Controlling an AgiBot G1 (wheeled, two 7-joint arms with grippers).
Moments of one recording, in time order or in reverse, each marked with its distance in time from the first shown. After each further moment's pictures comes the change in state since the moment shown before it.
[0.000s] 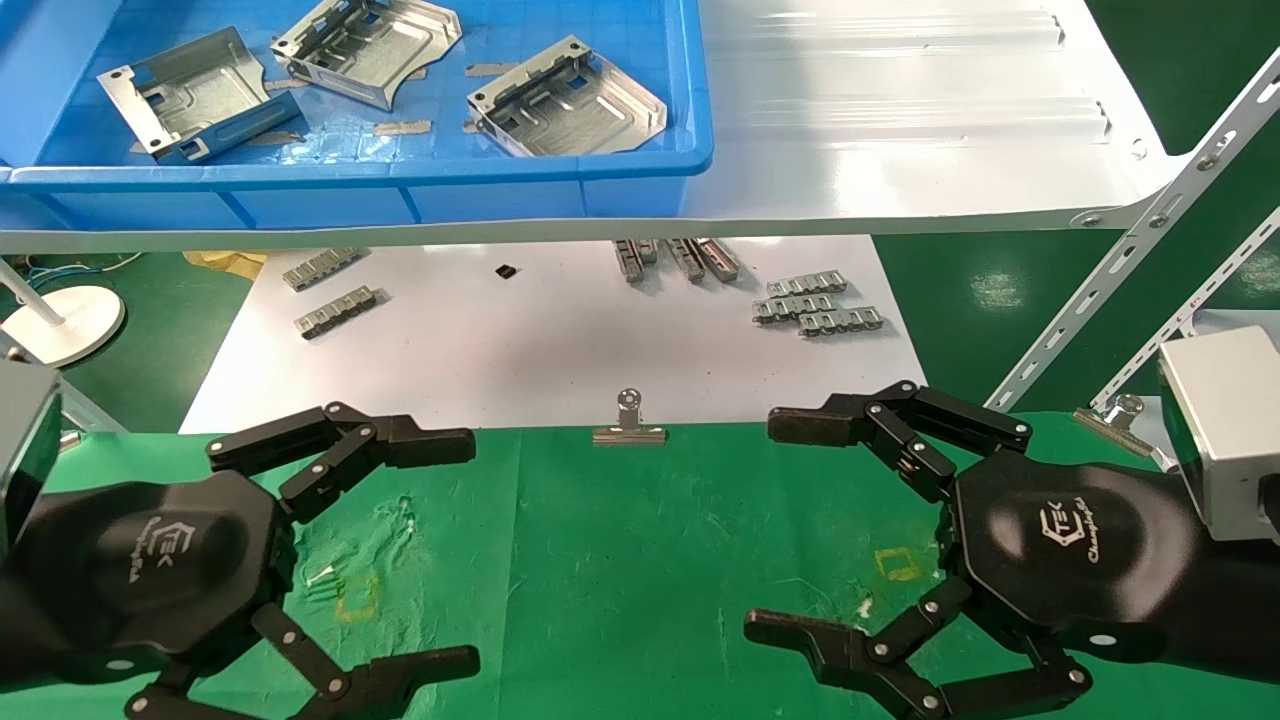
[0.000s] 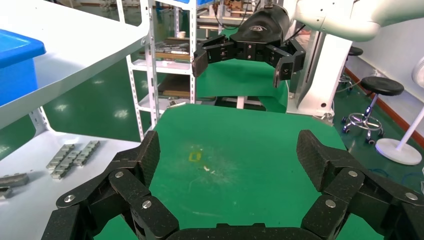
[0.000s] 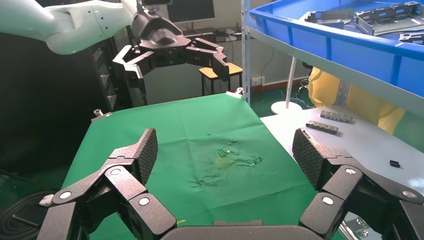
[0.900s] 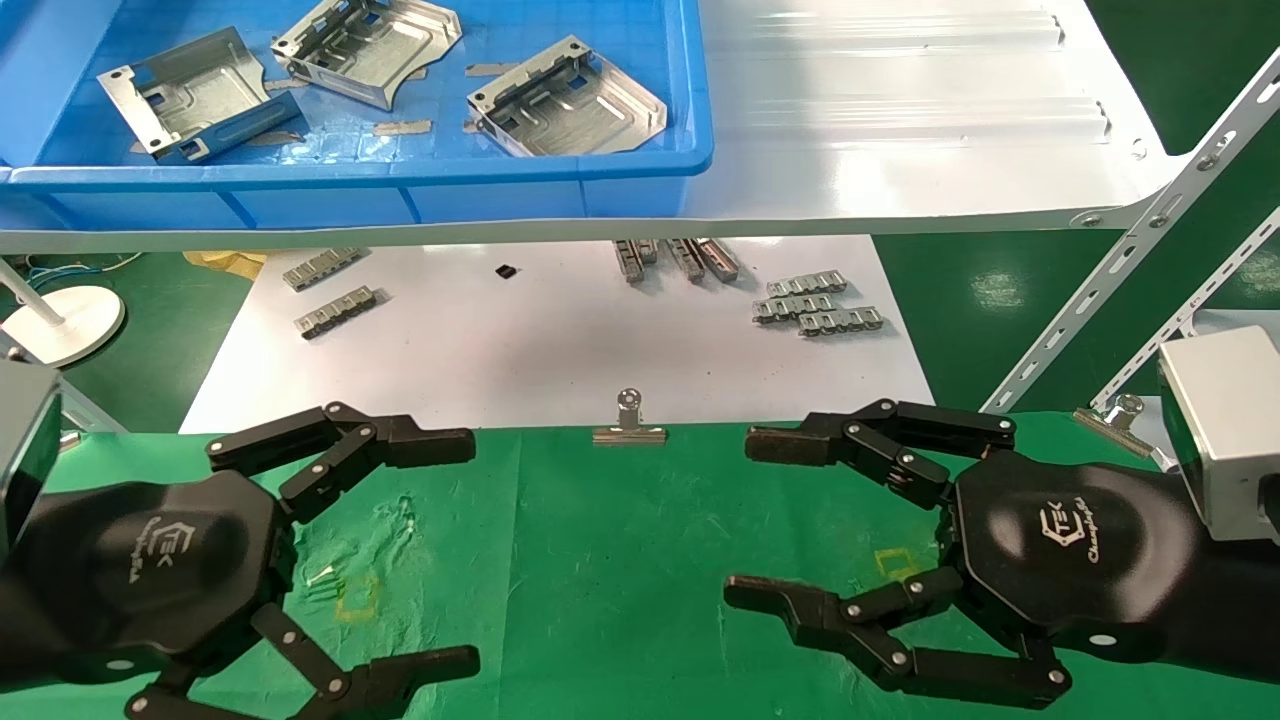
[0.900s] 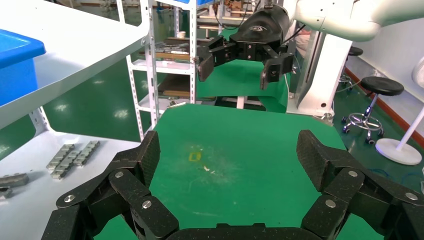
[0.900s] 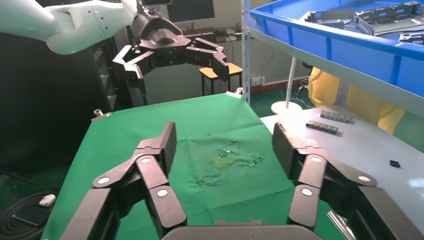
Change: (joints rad) left arm 0.000 0.000 0.000 0.000 0.000 0.000 0.000; right arm 0.000 0.000 0.000 0.000 0.000 0.000 0.000
